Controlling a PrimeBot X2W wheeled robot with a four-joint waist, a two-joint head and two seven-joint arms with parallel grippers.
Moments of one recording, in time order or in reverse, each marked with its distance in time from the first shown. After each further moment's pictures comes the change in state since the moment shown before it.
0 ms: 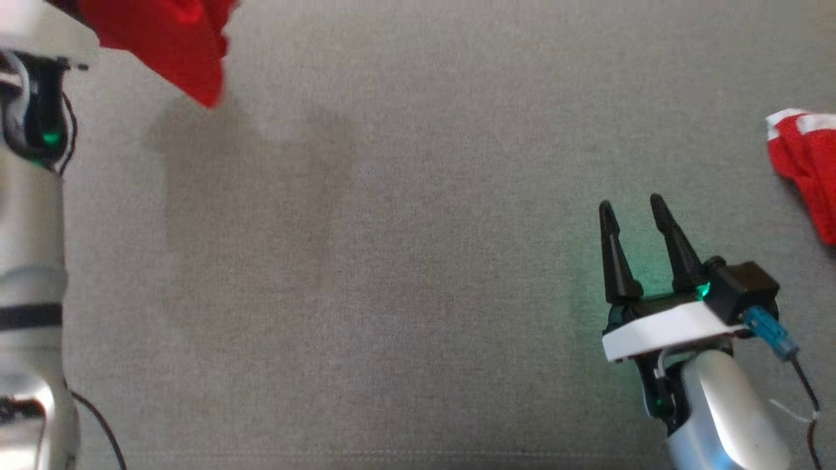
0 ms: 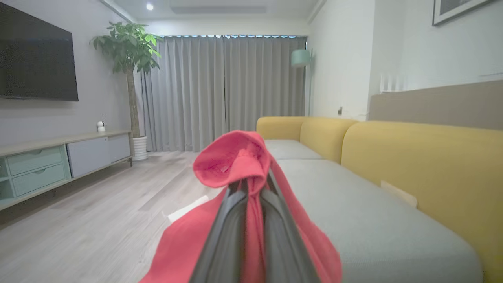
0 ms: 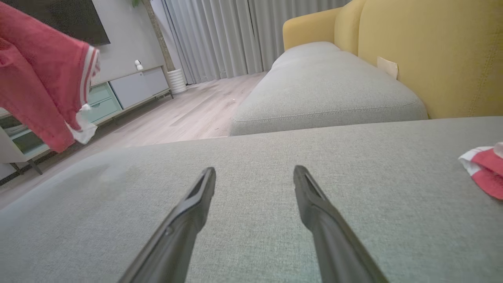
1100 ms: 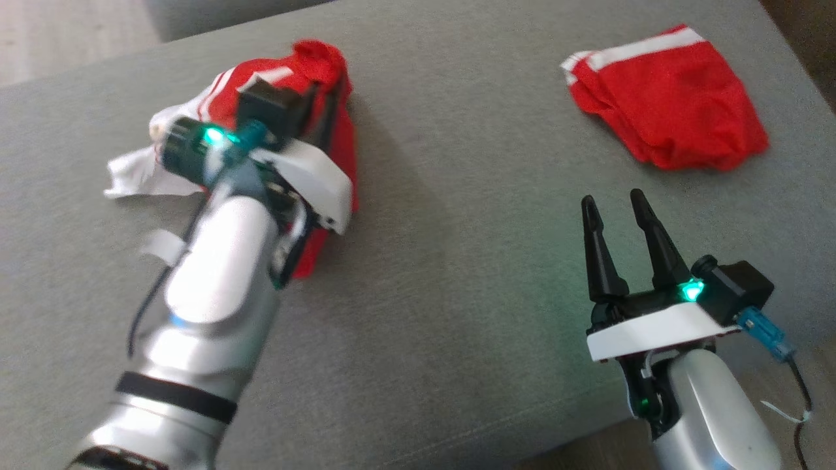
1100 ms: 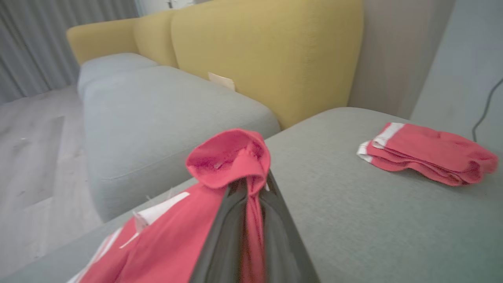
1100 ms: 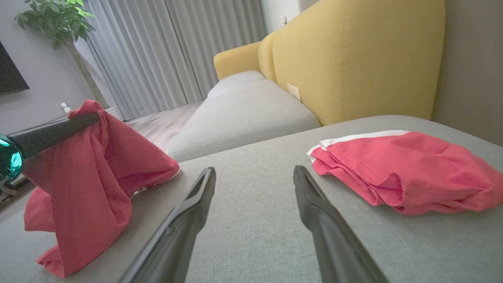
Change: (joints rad) left arm 0.217 -0.222 -0.338 -0.010 0.143 0.103 0.142; right arm 0.011 0.000 0.070 -0.049 0.104 0.000 -0.003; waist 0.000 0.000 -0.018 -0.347
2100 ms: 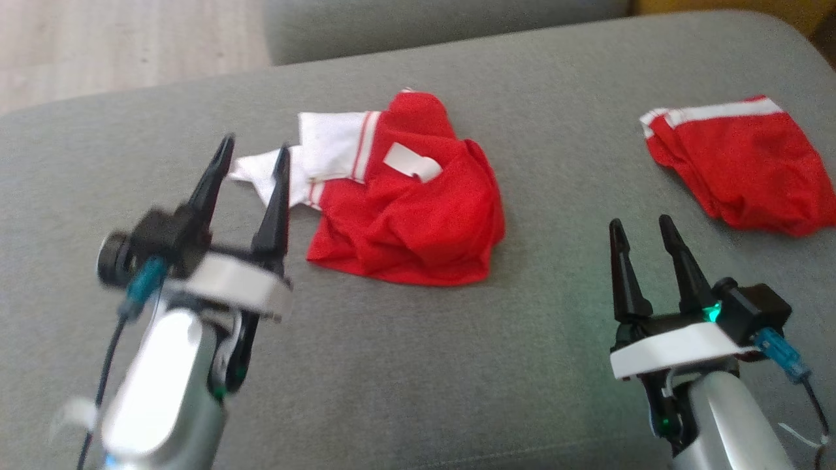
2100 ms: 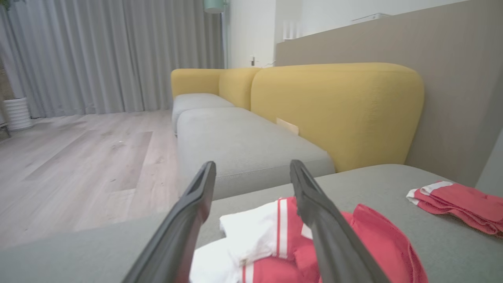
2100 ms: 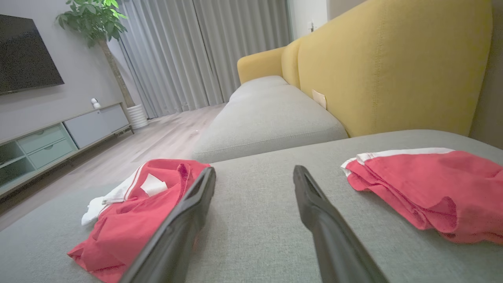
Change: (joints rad) left arm 0.378 0.111 0.113 -0.376 -0.100 0.055 -0.141; right arm 0.053 0.000 -0.081 0.022 -0.053 0.000 0.000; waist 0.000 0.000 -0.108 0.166
